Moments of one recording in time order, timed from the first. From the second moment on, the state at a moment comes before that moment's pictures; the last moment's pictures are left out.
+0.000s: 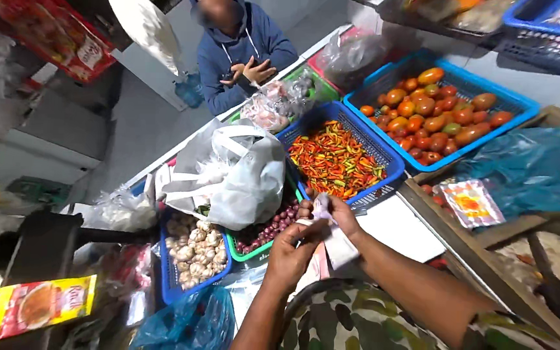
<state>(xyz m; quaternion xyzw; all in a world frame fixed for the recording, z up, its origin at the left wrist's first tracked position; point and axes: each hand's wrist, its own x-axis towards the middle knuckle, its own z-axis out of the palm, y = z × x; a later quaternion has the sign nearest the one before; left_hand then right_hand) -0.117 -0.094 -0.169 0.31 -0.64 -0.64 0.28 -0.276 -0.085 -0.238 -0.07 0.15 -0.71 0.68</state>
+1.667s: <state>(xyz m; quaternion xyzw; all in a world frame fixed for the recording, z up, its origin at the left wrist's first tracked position) 0.000 -0.076 -0.205 0.64 -0.59 -0.36 0.36 -0.367 -0.413 -0.226 -0.12 0.55 -0.69 0.45</state>
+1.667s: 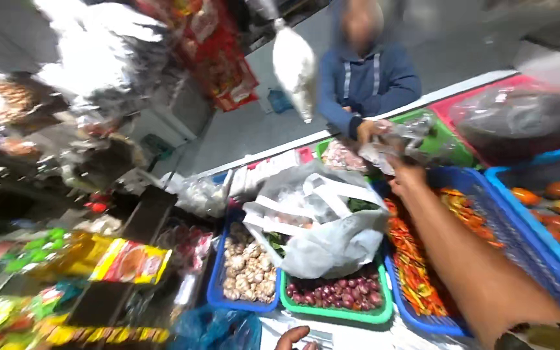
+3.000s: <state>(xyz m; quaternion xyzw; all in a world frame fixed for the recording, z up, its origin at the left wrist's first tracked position) 0.060 -0.082 -0.242 0.42 -0.66 -0.52 0.34 -0.184 0.252 -0.381 0.23 0.66 -0.49 0.52</state>
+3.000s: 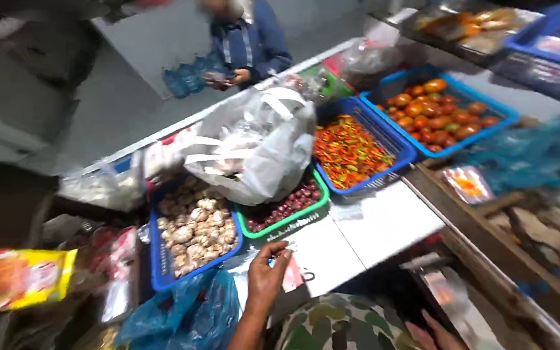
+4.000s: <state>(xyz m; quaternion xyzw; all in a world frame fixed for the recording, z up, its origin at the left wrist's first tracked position) 0.034 -0.025 -0.224 0.34 -0.75 -0.51 0.25 -0.275 0.321 -0.436 0.29 0.74 -0.56 0.21</state>
